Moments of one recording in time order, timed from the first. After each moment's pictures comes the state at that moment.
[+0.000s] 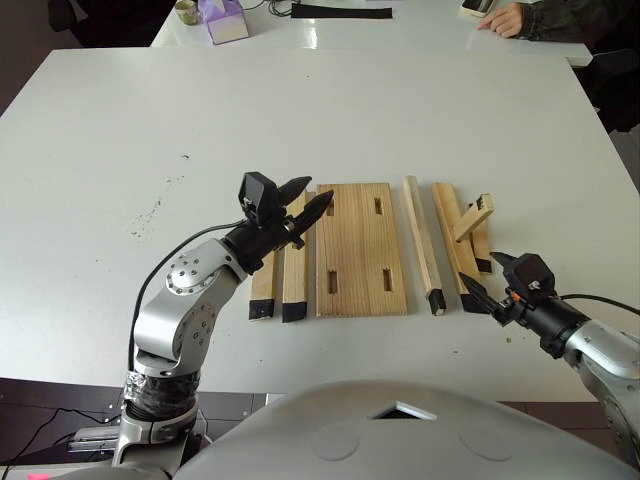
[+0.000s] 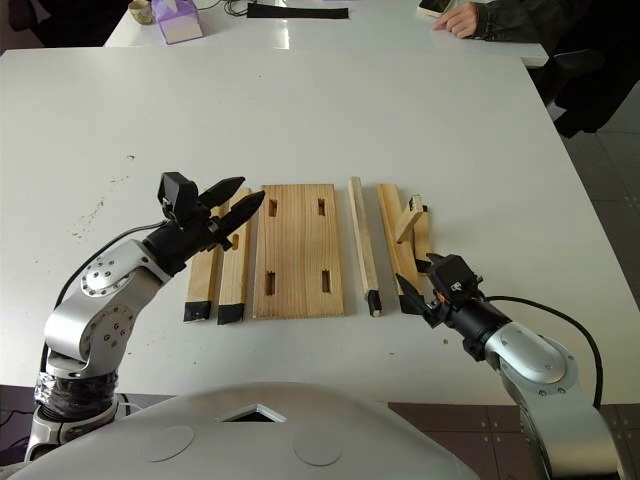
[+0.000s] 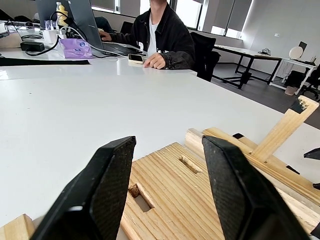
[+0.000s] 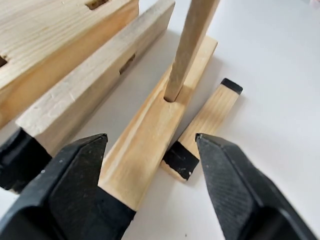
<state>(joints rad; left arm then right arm) 0.11 0.32 -0.03 -0.56 -0.51 0.55 -0.45 0.65 -0.62 -0.15 -0.77 0.21 0.60 0.46</state>
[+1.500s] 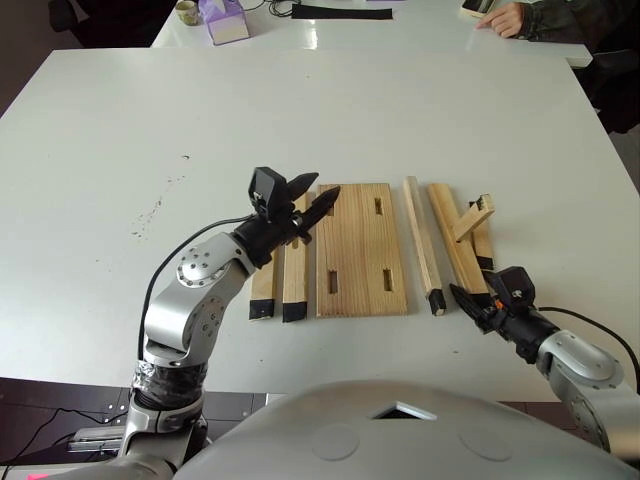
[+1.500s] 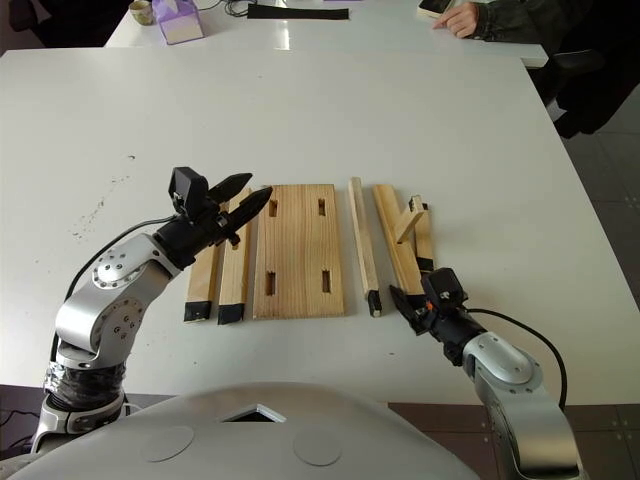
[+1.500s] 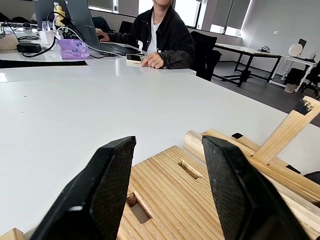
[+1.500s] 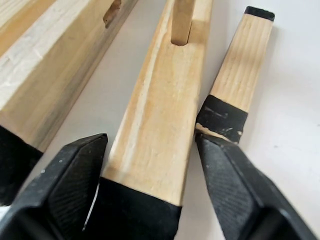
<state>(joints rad) 0.05 0.32 -0.07 -0.53 -0.49 0.55 -0.44 0.63 -0.47 -0.08 -0.67 0.22 0.65 0.38</state>
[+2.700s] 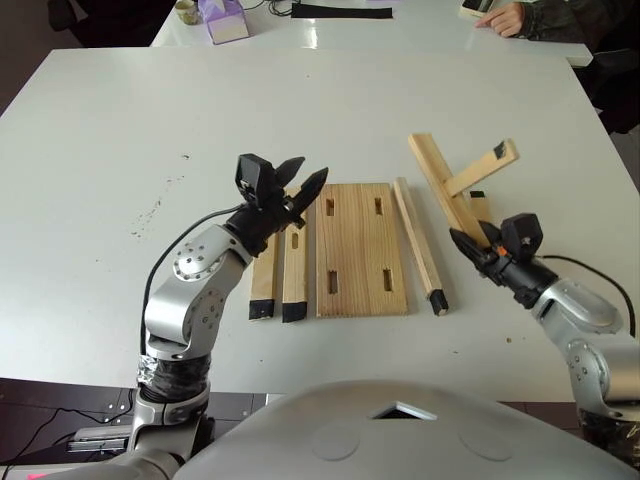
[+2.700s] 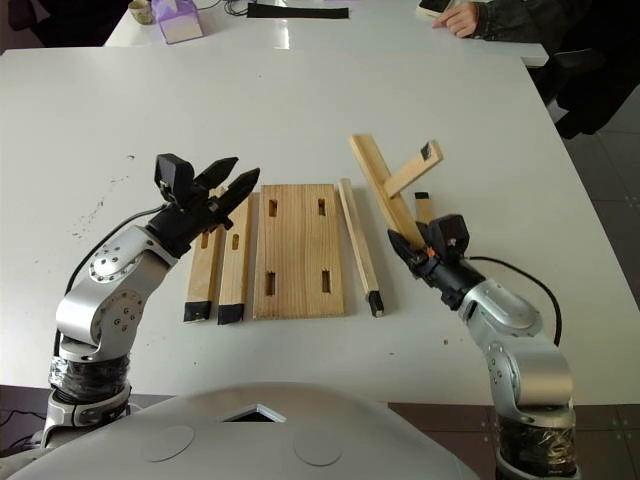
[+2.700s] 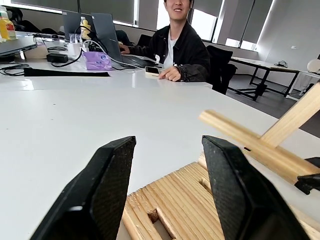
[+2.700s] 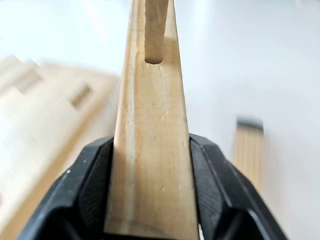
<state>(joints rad) 0.00 0.29 0.02 -0.52 -0.54 0.56 -0.38 0.23 -0.45 -0.22 -0.59 0.48 0.68 0.49</state>
